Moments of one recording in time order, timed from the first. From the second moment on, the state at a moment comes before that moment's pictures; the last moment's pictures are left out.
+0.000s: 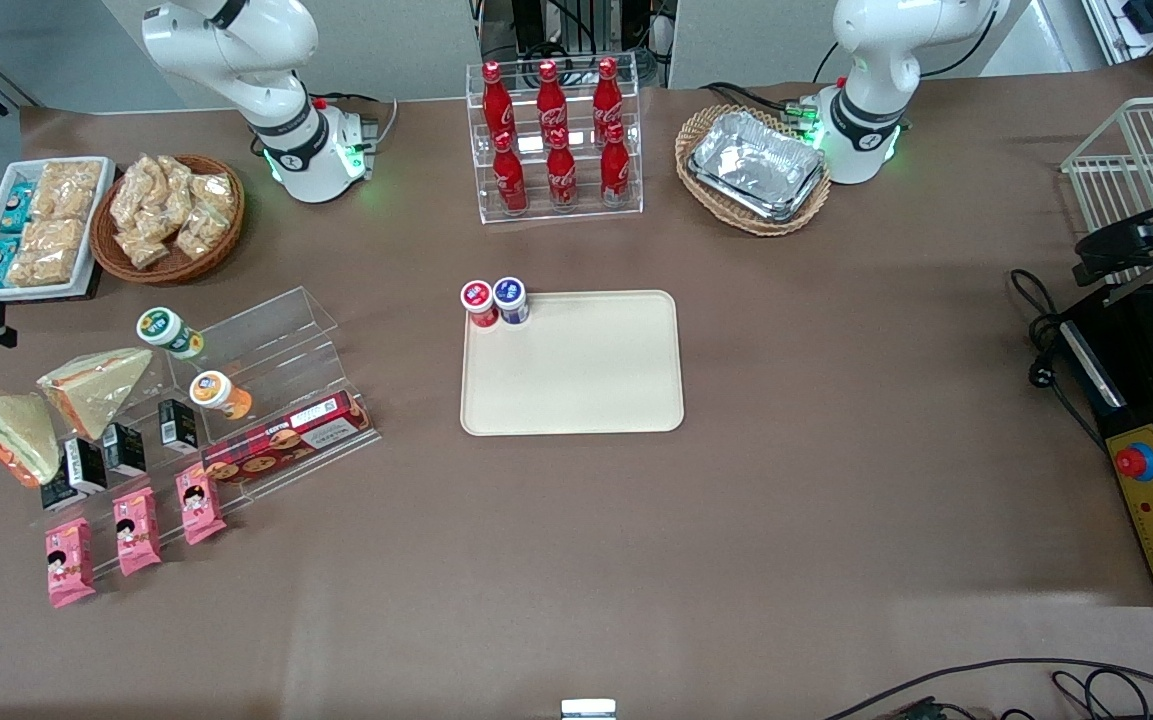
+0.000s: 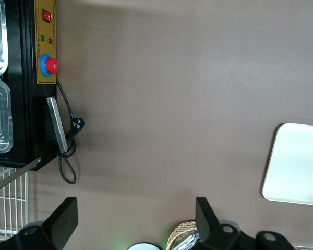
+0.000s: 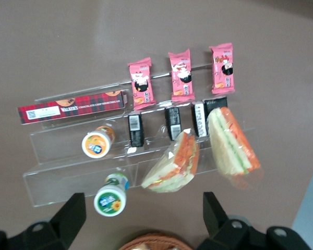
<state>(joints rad) 0.03 0.08 -0.29 -1.55 -0.01 1.62 -0.51</state>
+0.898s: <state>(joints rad) -0.13 0.29 -0.32 -1.55 0.09 1.78 -0.98</state>
